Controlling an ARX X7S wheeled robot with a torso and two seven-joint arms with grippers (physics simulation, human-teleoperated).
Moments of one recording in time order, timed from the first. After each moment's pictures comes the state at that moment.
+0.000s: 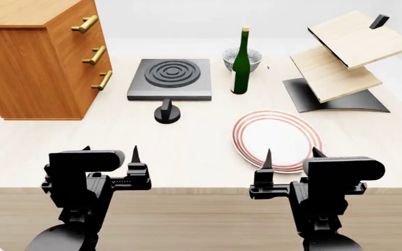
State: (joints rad) left arm -0.23 -0.12 -0.03 0.64 -0.21 -0.91 -0.10; right arm 0.17 0.13 -0.05 -0.66 0.05 0.83 0.11
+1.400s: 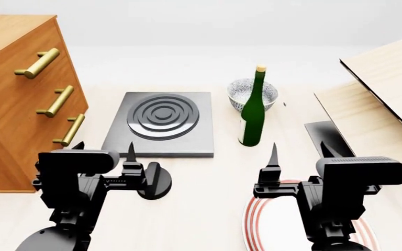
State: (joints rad) left arm -0.22 -0.18 -0.03 0.70 -0.26 -0.91 -0.13; right arm 0.16 0.16 -0.03 -0.80 0.13 0.88 0.15
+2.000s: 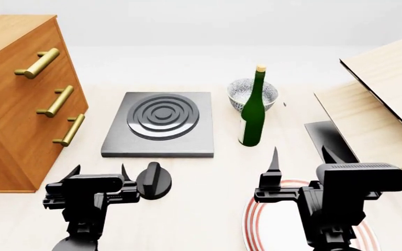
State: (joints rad) left arm -0.18 -0.19 0.03 0.02 -0.09 -0.22 -0.14; right arm 0.12 0.18 -0.04 -0.79 0.14 0.84 0.17
